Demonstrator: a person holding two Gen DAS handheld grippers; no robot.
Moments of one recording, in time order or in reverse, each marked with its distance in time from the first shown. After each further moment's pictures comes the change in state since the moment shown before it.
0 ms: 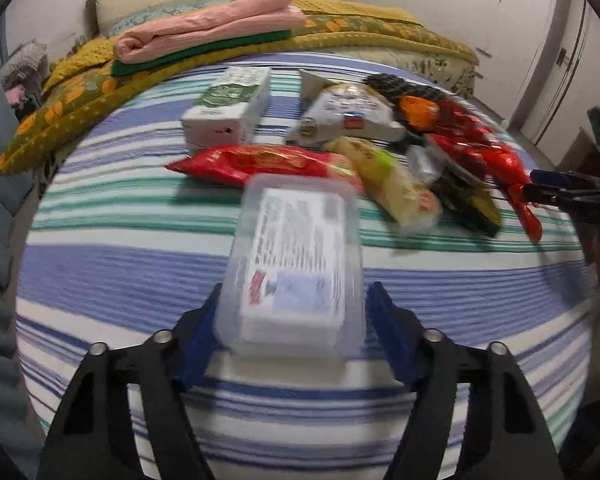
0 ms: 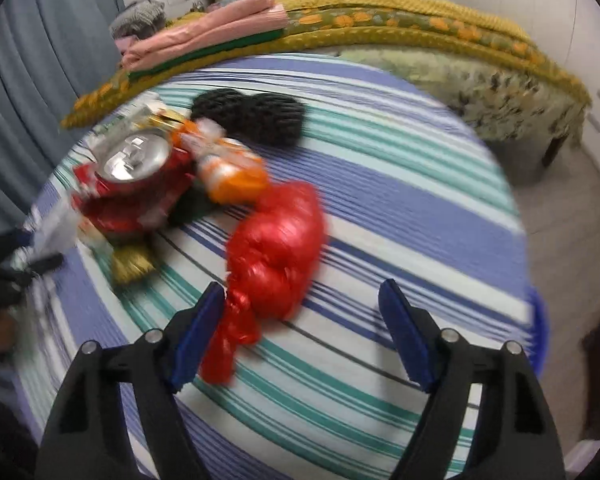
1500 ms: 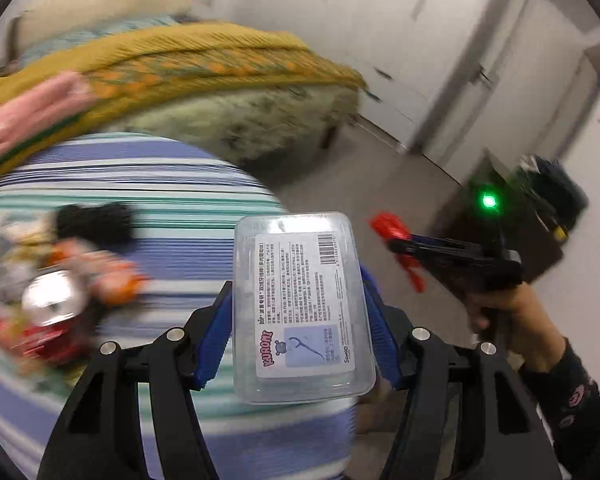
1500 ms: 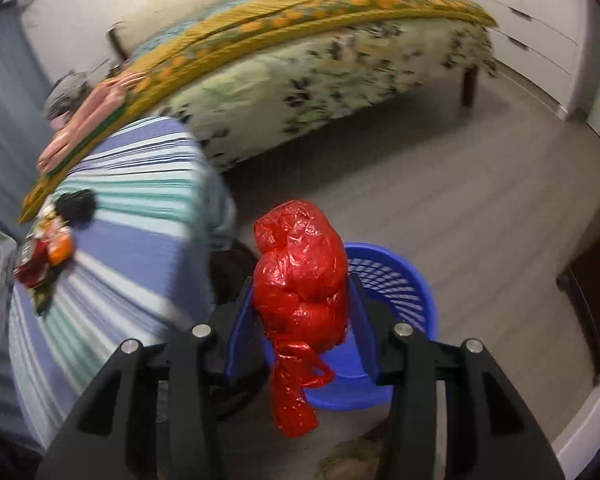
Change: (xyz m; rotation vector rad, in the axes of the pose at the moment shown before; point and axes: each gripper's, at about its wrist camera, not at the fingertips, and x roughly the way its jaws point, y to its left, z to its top) left arm -0.003 -0.301 0.122 0.082 -0.056 -0.334; right arm -0.051 -0.270 -0.043 0.316 -0.030 -0.013
